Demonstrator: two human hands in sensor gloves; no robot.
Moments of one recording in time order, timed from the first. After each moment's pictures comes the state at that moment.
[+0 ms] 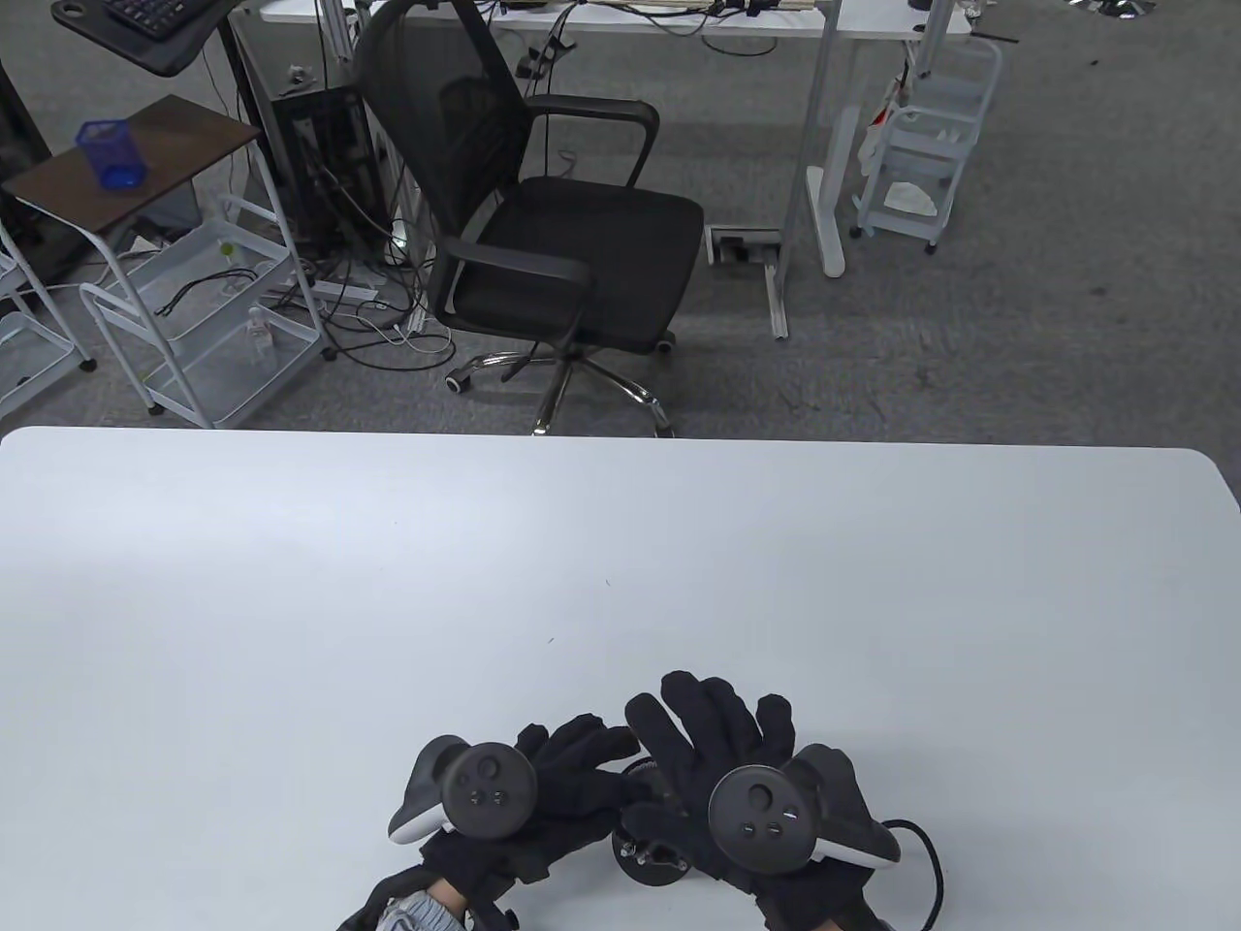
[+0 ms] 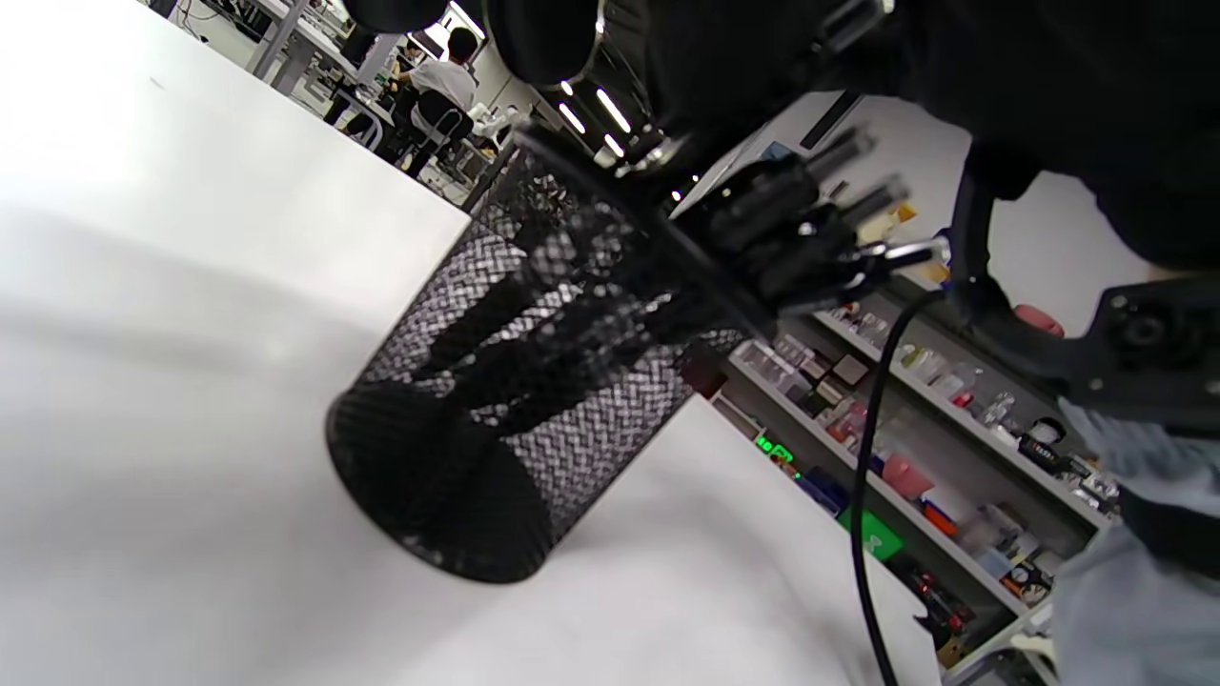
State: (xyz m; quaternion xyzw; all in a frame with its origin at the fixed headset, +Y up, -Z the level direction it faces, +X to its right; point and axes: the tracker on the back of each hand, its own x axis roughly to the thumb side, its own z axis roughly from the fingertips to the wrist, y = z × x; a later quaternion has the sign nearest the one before) left_hand -0.126 -0.739 -0.241 -0.13 -0.35 0.32 0.87; right_hand 0.092 -0.653 -0.212 0.32 0.07 0.93 0.18
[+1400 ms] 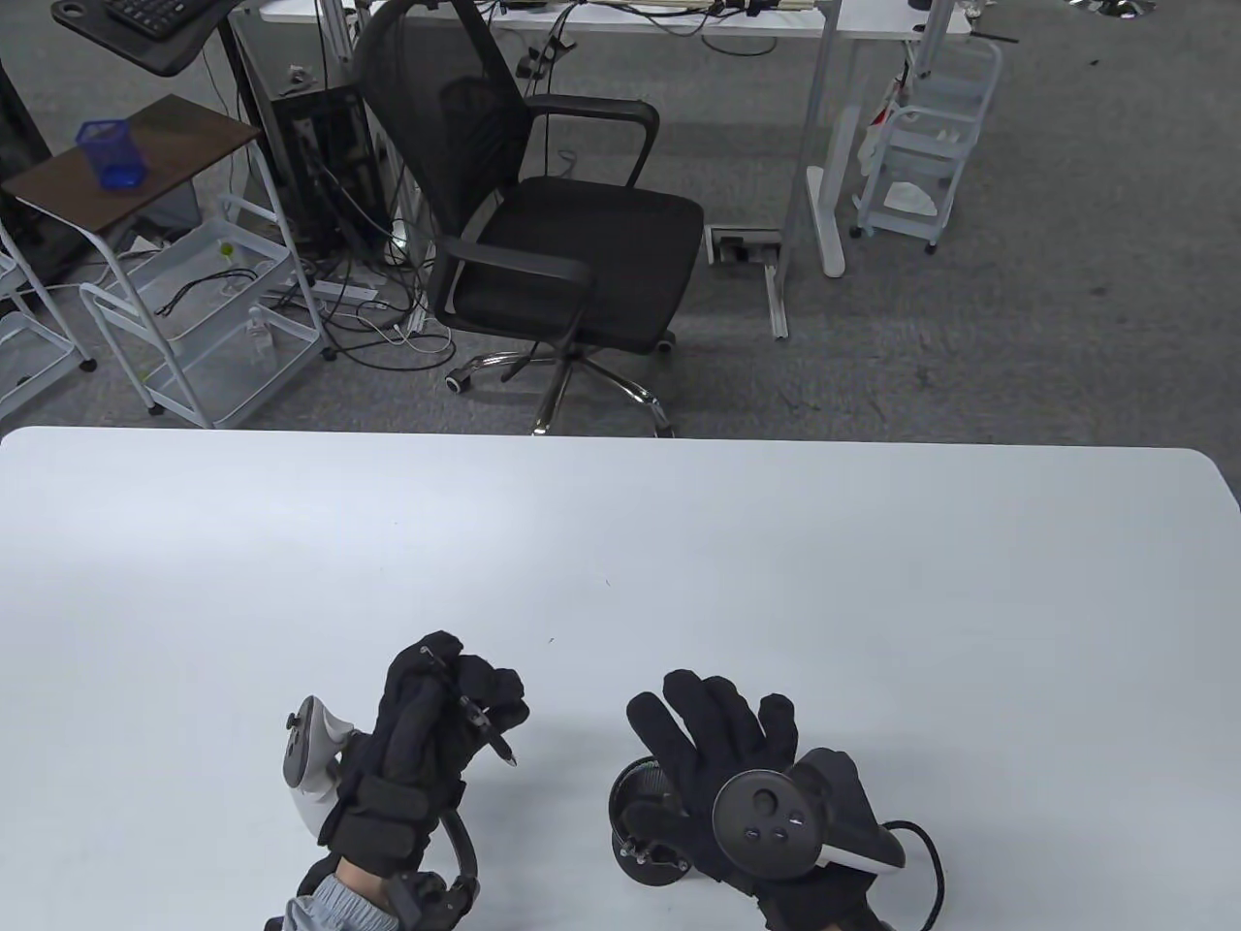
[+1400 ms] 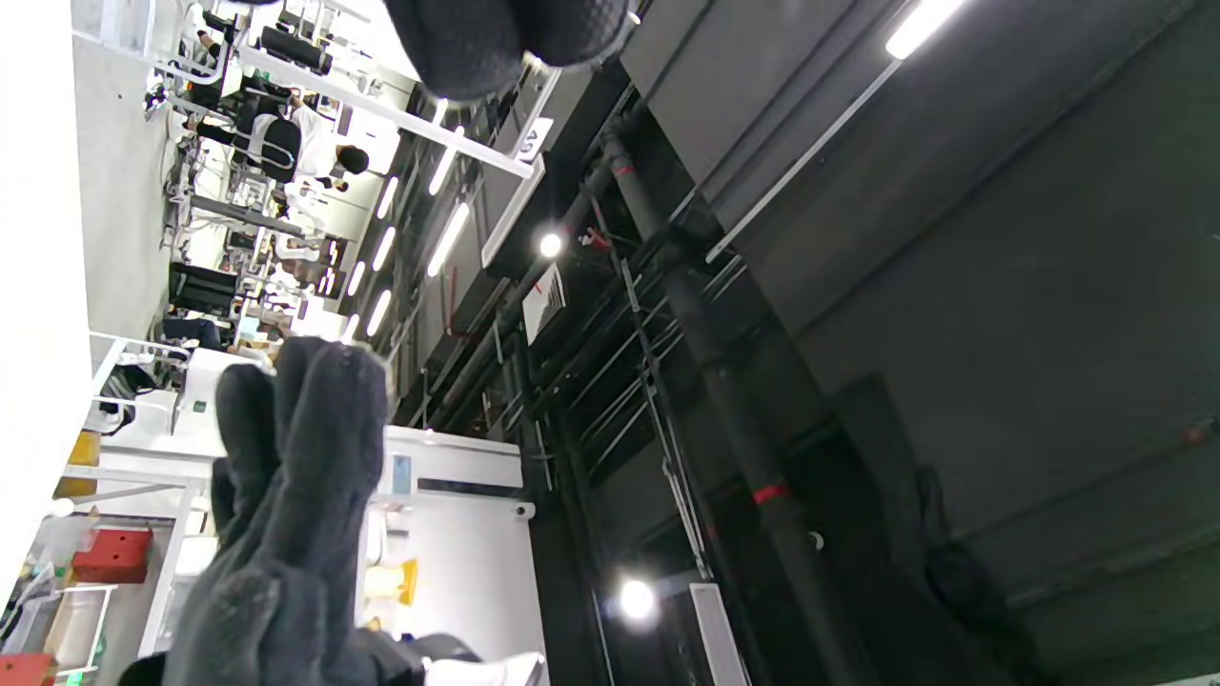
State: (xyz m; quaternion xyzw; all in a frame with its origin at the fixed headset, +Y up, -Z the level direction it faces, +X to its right) left_hand -0.212 -0.721 -0.255 -0.07 -0.29 0.82 0.49; right_hand 0.093 -0.649 -0.209 0.32 0.06 0.93 0.18
